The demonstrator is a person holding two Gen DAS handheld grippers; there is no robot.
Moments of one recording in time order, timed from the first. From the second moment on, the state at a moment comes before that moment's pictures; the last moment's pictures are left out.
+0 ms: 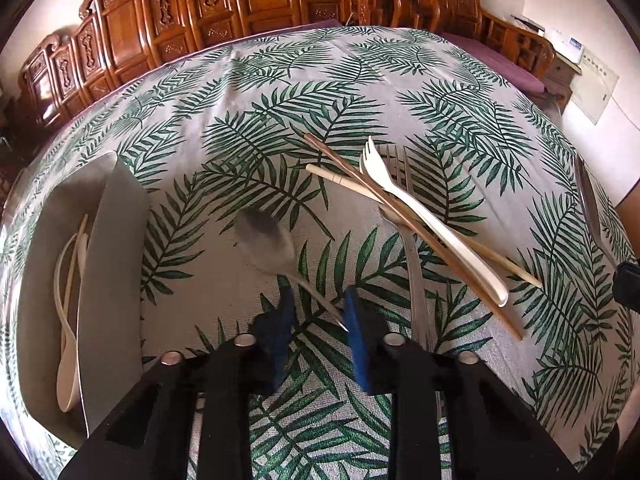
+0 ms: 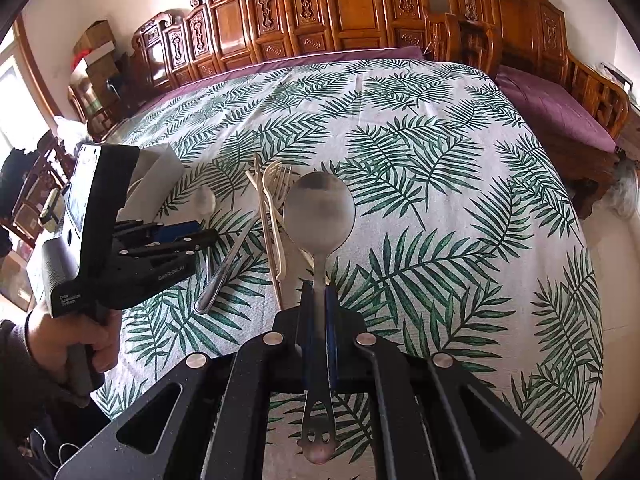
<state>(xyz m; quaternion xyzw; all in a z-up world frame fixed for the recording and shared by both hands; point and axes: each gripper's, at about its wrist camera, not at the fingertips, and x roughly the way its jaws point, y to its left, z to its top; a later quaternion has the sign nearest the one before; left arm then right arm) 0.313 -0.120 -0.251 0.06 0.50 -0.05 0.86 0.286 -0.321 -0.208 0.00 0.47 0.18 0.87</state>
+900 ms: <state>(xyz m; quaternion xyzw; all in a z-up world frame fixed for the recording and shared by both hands) 0.318 -0.100 -0.250 0.06 0.50 -0.05 0.86 0.287 -0.327 -0.203 0.01 0.46 0.19 0.87</state>
